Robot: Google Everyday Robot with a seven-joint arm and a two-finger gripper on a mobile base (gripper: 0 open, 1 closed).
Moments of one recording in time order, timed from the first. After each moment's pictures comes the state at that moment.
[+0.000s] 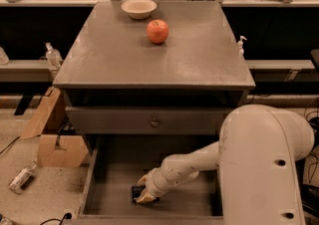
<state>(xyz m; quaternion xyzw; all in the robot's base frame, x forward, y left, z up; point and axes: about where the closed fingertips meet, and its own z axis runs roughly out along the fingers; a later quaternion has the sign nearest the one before) 0.488 0.058 0.342 -0.69 0.67 0.18 0.23</state>
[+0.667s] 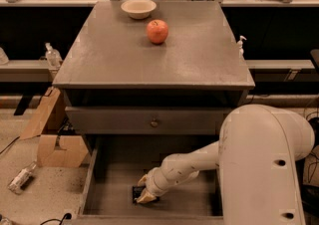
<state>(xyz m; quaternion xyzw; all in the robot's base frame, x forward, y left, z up) 0.488 0.058 0.343 -0.69 0.67 0.18 0.23</state>
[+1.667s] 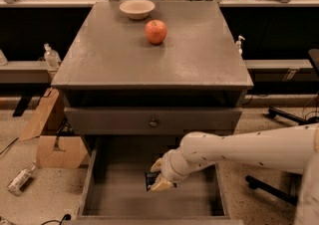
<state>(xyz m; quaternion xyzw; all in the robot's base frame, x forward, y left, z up) 0.477 0.005 0.494 -0.70 0.66 0.15 0.23</state>
